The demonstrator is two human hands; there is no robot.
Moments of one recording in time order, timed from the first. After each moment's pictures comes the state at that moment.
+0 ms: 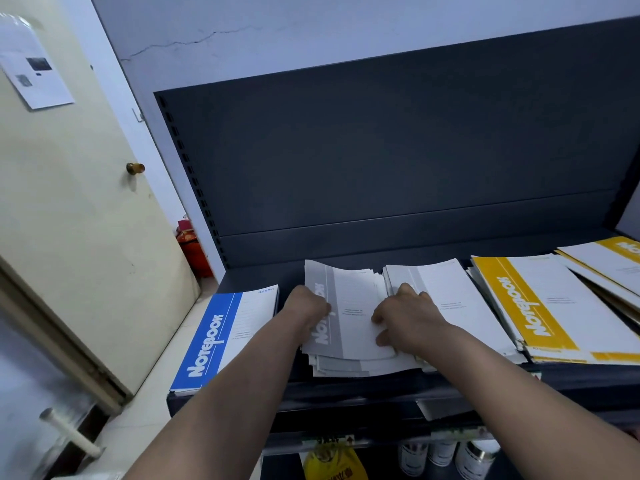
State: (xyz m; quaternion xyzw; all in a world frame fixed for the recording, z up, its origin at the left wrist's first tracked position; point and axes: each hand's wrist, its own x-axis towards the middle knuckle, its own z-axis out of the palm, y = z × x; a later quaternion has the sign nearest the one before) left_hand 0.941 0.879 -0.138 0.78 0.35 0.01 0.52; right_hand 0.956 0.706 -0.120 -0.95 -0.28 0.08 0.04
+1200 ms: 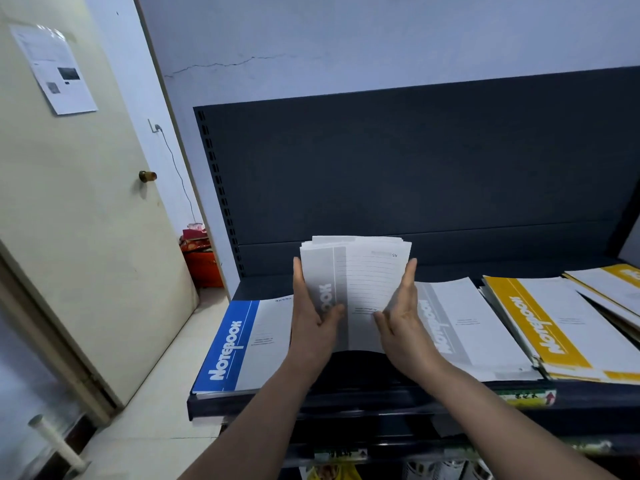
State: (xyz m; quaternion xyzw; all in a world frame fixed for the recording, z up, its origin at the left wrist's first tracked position) left_hand 0.879 0.880 -0.141 0.76 0.07 0.27 0.59; right_hand 0.930 0.740 -0.144 -0.82 -0.27 -0.07 0.49
